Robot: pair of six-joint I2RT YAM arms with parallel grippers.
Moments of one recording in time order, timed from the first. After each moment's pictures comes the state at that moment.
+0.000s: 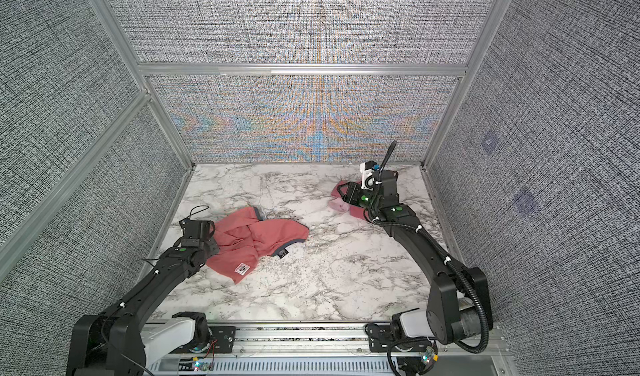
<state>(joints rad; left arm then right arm) -0.09 1.11 0.54 -0.42 -0.32 -0.58 0.24 1.39 1.04 -0.11 -0.39 0.57</state>
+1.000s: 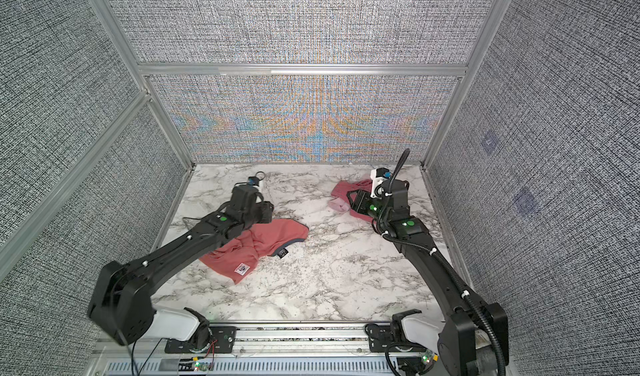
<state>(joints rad) -0.59 1.50 1.05 -0.27 -0.10 -0.38 0.24 1.17 0.93 -0.21 -0.27 0.54</state>
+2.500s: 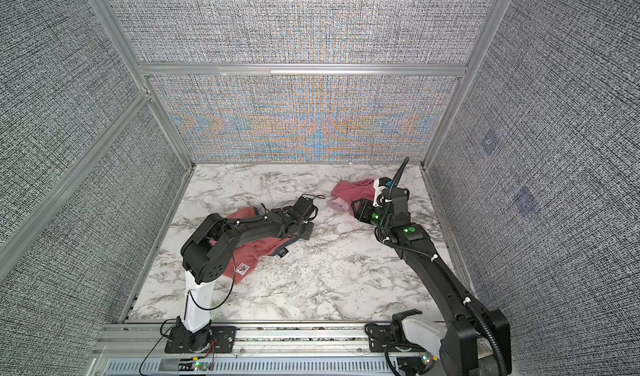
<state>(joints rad) -0.79 2.07 1.39 -0.40 -0.15 -0.32 0.23 1.15 0.87 -0.26 -0.22 0.52</state>
